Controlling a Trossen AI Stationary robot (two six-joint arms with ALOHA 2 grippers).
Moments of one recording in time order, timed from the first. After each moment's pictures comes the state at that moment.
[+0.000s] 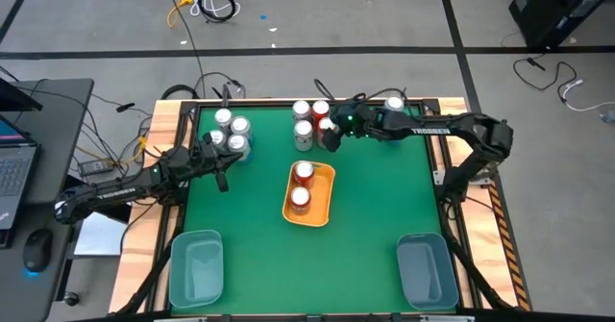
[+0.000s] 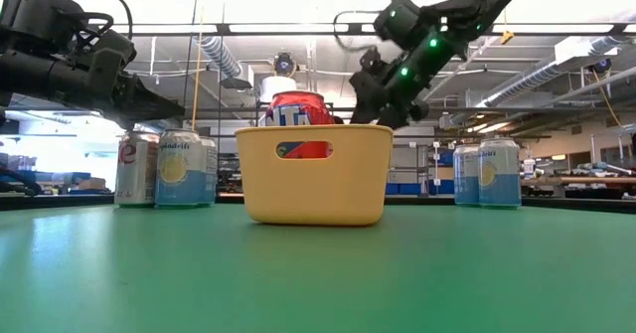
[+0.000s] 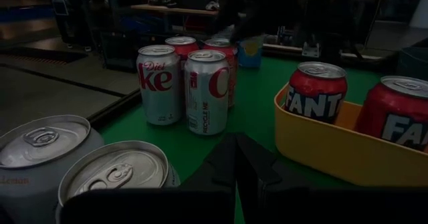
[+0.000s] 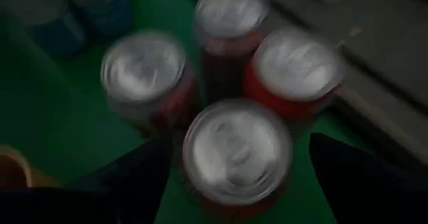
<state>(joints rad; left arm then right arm) 0.35 0.22 0.01 0.08 -0.06 -0.04 -0.41 1.62 1.03 -0.12 0.15 0.19</state>
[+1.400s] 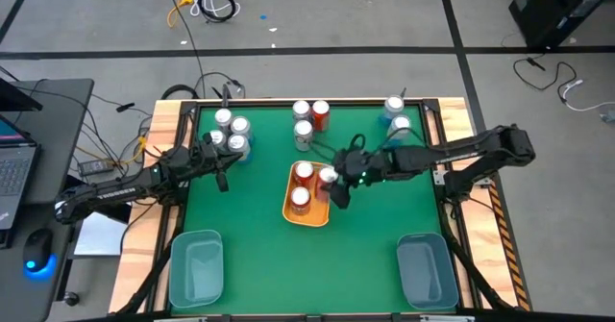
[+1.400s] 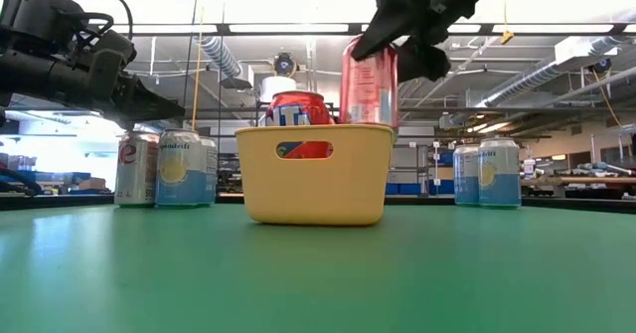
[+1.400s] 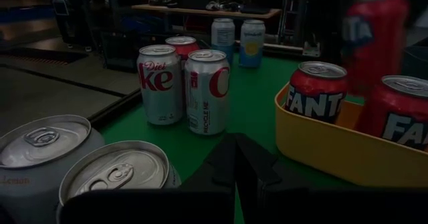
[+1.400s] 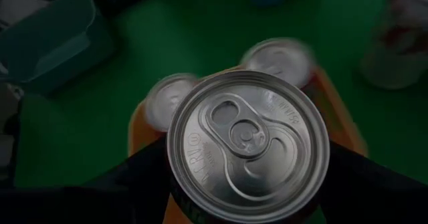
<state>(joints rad) 0.35 0.22 0.01 0.08 -0.06 -0.03 0.06 1.45 1.03 -0.29 0.14 0.52</state>
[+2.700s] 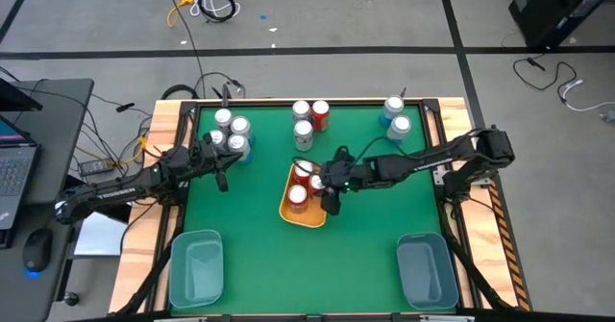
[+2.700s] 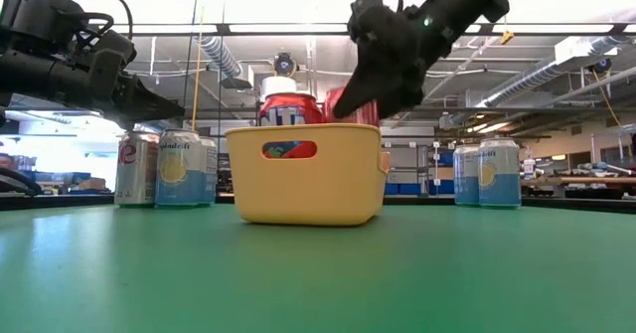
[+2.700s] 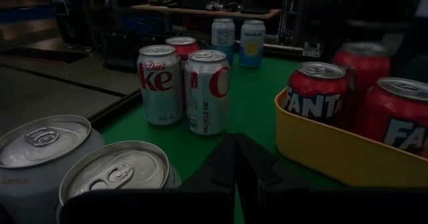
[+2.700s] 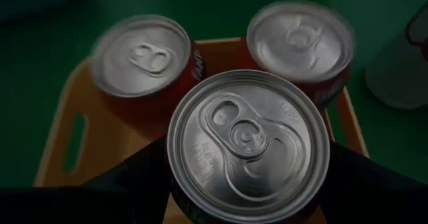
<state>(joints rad) 0.35 0.22 0.01 0.08 -0.06 -0.03 0.06 1.64 1.02 -0.17 0.19 0.32</state>
